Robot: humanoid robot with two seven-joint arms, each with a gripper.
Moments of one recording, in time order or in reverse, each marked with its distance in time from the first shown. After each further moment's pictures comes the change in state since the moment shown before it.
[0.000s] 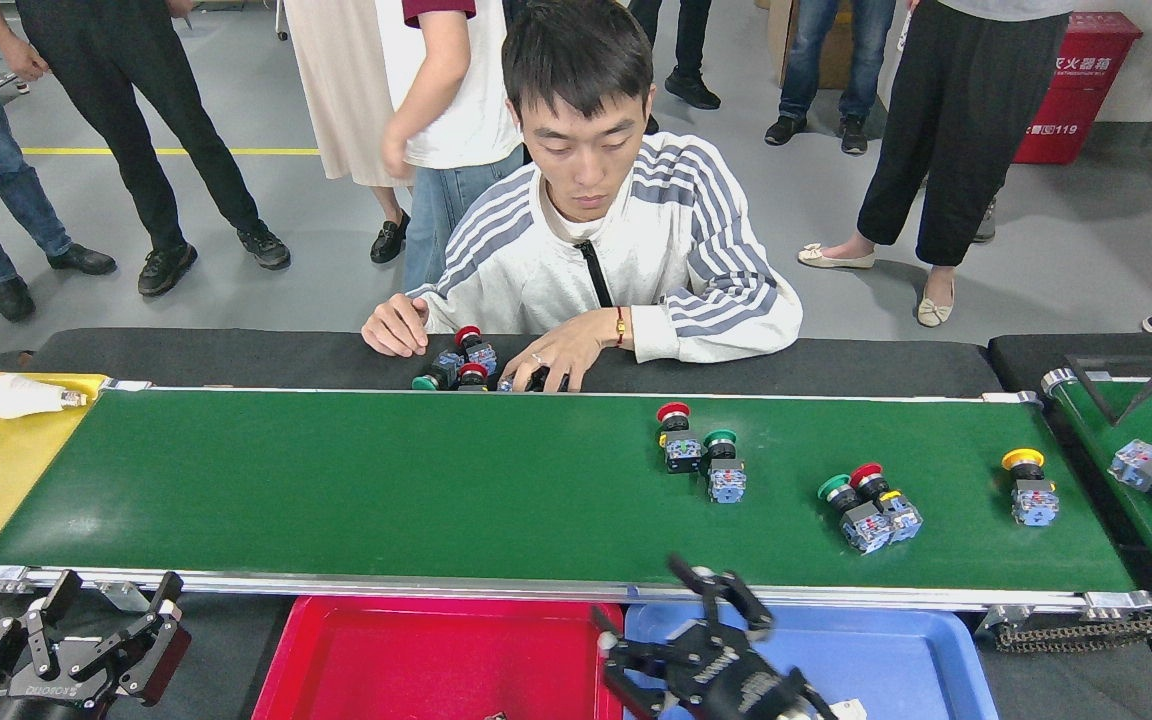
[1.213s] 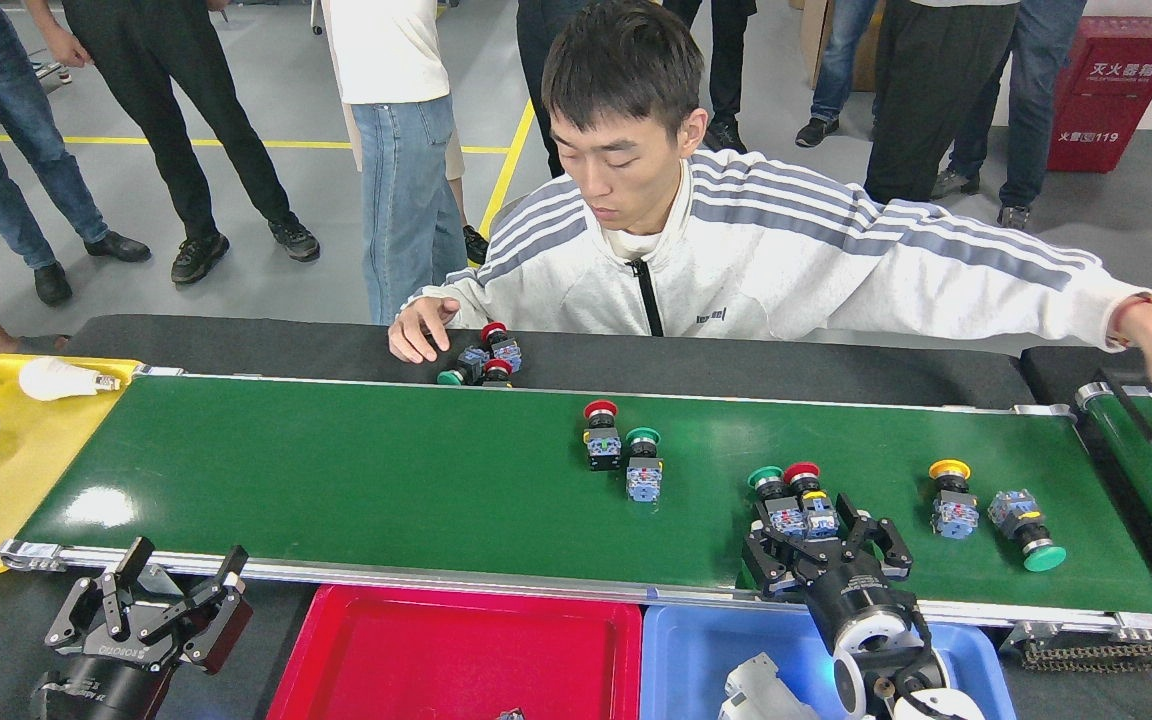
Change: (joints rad) left arm -0.067 -0.018 -0.112 0.012 -0.003 0.009 -0.003; right arm -0.355 -0.002 -0.015 0.378 0.041 0.100 0.101
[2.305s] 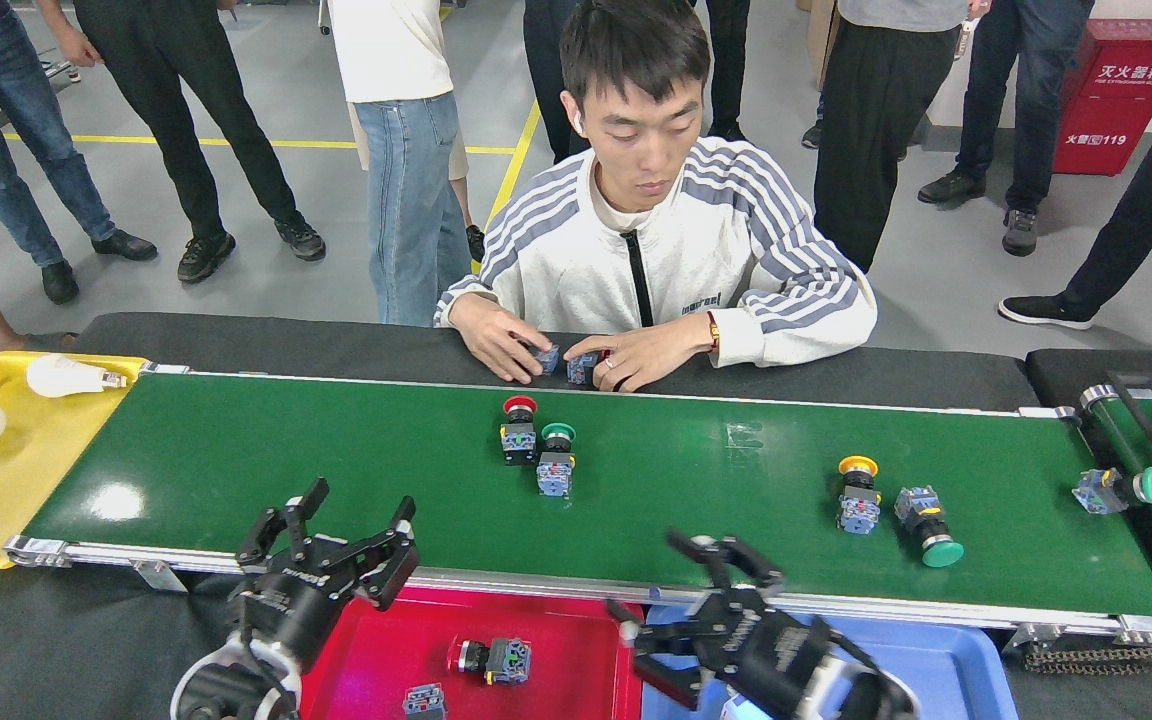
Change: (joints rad) left arm -0.186 -0.016 -0.537 -0.001 -0.001 0.388 -0.148; right arm 0.305 0.124 -0.352 -0.313 -0.054 -0.619 0.000
